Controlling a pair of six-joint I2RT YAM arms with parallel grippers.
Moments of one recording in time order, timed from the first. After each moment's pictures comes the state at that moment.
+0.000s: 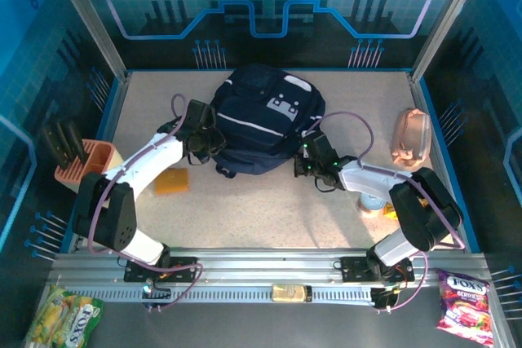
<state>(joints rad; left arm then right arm) -0.30 1.51 1.07 -0.57 0.11 -0.97 0.54 1.53 0.75 -0.08 0.05 0.40</state>
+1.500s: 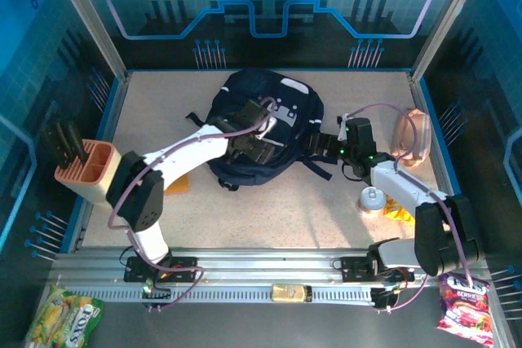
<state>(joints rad) -0.64 1.77 1.39 -0.70 -0.12 0.01 0.24 1.33 0.71 -0.06 -0.12 0.40</state>
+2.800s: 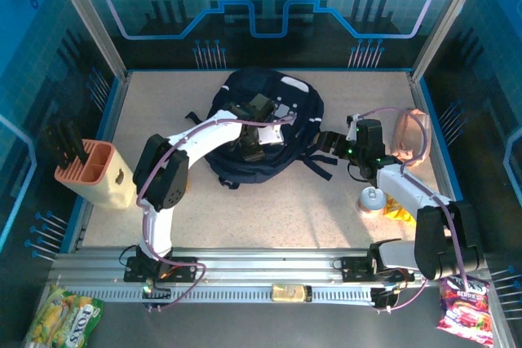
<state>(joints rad) -0.58 2.00 1.62 -0.91 -0.10 0.64 0.16 1.30 0.67 -0.01 -0.23 0.47</state>
